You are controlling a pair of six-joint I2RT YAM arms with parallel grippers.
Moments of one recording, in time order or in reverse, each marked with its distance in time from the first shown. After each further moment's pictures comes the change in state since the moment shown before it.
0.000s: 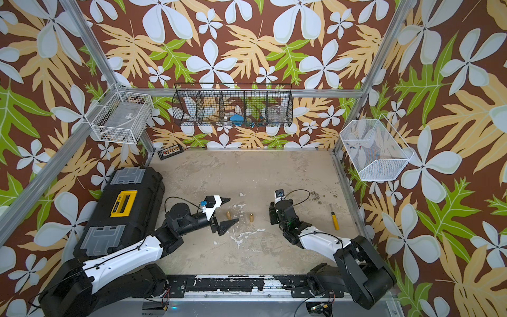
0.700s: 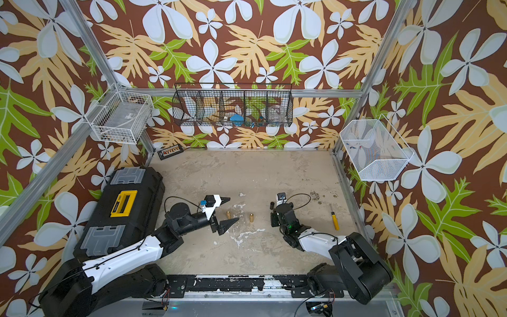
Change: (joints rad) left arm 0.000 0.000 0.003 0.003 -0.006 -0.011; right arm 0.000 0.057 -0.060 0.098 0.029 0.043
